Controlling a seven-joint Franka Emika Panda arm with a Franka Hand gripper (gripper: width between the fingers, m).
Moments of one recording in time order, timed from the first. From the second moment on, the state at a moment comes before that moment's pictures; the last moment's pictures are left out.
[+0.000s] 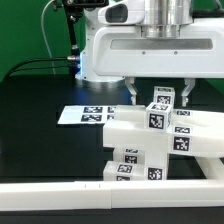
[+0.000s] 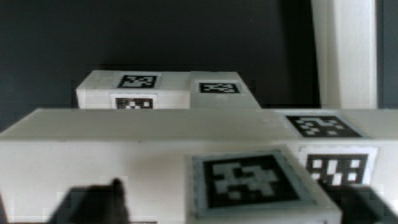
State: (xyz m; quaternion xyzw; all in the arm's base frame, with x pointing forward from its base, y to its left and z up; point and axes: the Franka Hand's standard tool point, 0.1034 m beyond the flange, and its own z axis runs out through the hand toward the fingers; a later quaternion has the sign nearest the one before) arm 0.578 0.061 0.109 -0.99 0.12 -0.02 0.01
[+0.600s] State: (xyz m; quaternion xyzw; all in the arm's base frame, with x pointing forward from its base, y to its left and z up) arm 0.578 0.060 0.108 -0.93 0.36 -0.02 0.02
